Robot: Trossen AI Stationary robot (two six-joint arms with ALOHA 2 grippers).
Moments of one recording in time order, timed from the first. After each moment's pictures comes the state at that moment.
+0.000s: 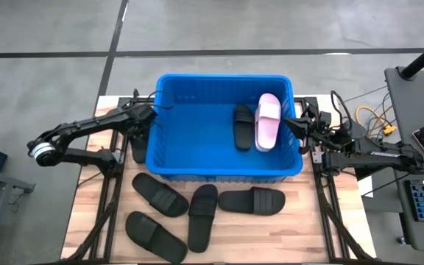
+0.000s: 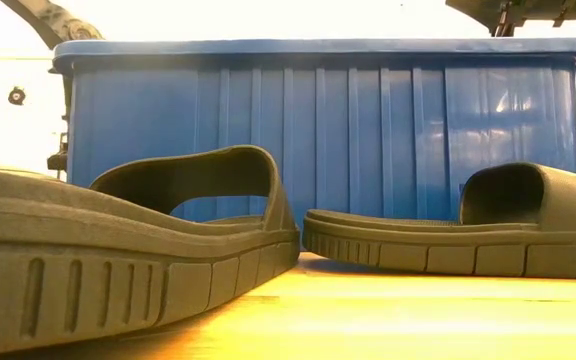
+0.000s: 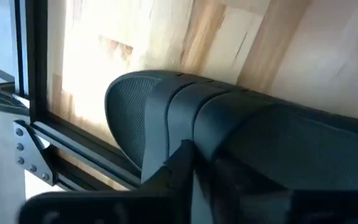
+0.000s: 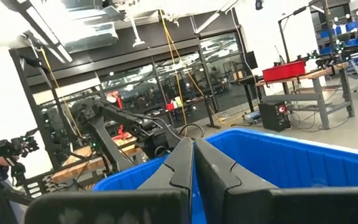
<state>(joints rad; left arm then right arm) 0.73 1.25 0.64 -0.85 -0.35 0.44 -0.11 0.38 0.41 0.22 0.24 0.23</state>
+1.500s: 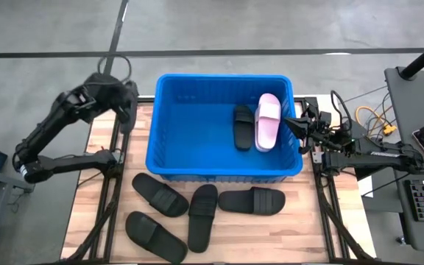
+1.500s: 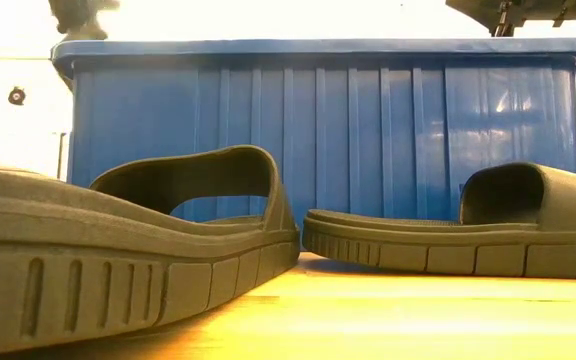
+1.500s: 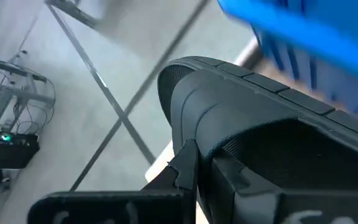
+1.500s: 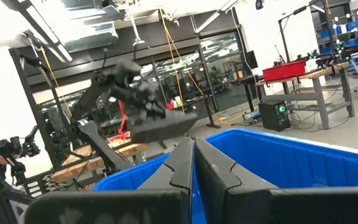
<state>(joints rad) 0.72 0.88 1.27 -1.21 -0.55 0.27 -0.11 0.38 0.41 0.22 0.24 0.23</state>
